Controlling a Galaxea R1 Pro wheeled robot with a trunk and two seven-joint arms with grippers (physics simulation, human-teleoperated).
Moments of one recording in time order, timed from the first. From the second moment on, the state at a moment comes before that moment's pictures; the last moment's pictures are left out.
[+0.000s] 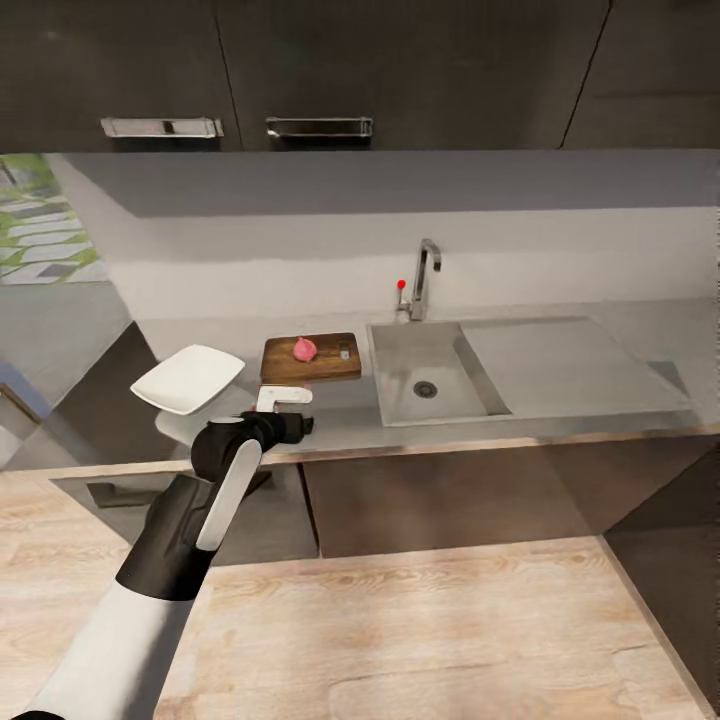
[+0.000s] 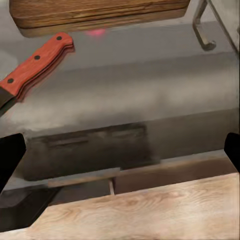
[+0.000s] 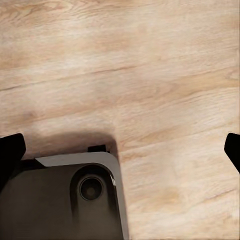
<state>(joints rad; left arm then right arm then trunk) -0.74 -0.03 -0.28 -1.51 0.37 1.00 0.39 -0.02 0.00 -0.24 -0.29 0.10 -0.57 -0.03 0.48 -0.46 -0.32</state>
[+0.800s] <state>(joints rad) -0.64 -0.03 -0.28 -1.52 0.37 1.00 0.39 -0.02 0.00 -0.24 -0.29 0.10 -0.57 -0.03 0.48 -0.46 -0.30</state>
